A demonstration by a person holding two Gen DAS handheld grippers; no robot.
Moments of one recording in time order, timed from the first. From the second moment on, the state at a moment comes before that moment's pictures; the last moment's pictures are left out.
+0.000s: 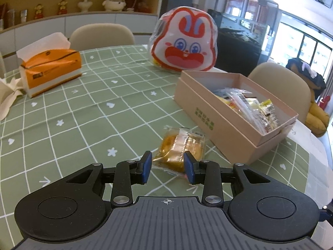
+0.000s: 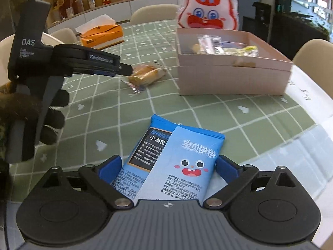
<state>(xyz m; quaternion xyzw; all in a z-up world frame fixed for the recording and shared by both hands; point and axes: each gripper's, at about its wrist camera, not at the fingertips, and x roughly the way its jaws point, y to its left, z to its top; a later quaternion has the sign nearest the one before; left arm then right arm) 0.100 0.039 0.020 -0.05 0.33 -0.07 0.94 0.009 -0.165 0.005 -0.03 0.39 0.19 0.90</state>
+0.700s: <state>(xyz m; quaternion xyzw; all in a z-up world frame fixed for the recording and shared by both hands) 0.103 0.046 0.037 -0.05 0.30 -0.08 0.95 0.044 -0.202 -0.004 -0.03 0.35 0.19 0.92</state>
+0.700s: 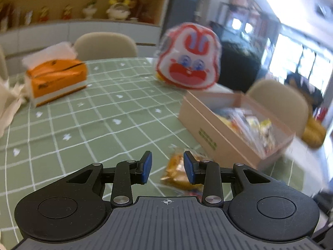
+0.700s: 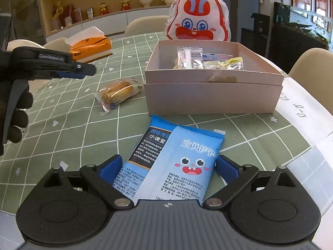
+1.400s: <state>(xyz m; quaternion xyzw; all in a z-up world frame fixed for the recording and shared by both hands) 0.113 -0.014 0.011 0.09 0.32 -0.16 0.93 0.046 -0.215 -0.004 0.02 0.35 0.21 0.91</state>
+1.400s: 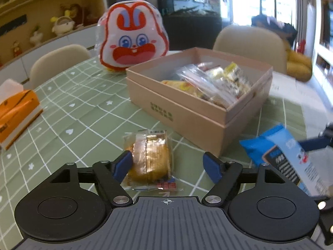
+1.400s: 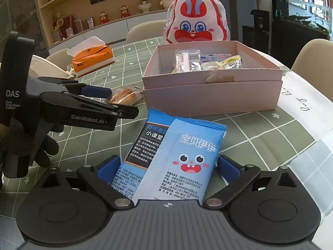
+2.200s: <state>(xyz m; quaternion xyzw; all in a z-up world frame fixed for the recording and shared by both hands) 0.058 0.020 0.008 -0.04 0.36 -0.07 0.93 0.045 -0.205 -0.005 -0.02 0.35 0.20 0.91</state>
